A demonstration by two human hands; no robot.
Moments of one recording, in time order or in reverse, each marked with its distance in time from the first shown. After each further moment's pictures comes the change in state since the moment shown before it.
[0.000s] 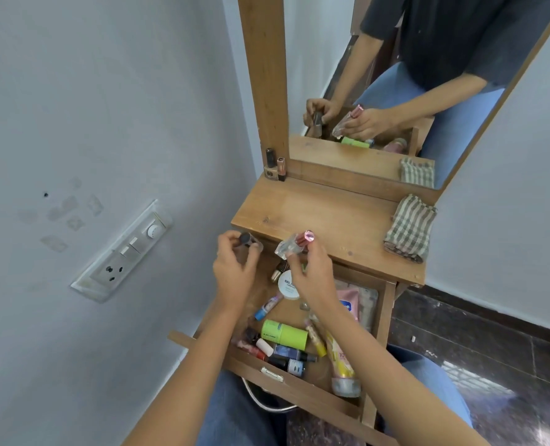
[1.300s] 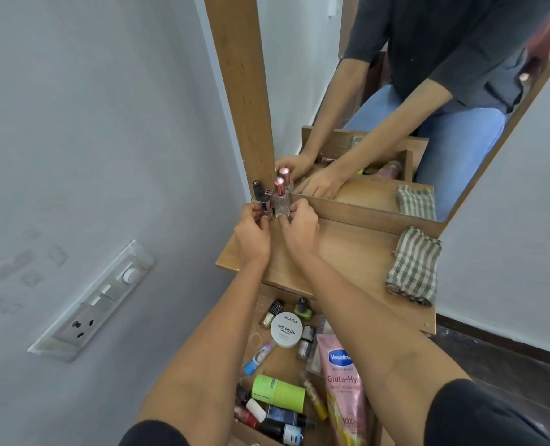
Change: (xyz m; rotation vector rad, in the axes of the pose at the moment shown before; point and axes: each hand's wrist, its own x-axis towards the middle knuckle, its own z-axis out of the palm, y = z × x) left_hand 0.127 0.009 0.113 0.061 -0.010 -0.072; right_hand 0.168 0.007 0.018 -0.121 0.182 0.163
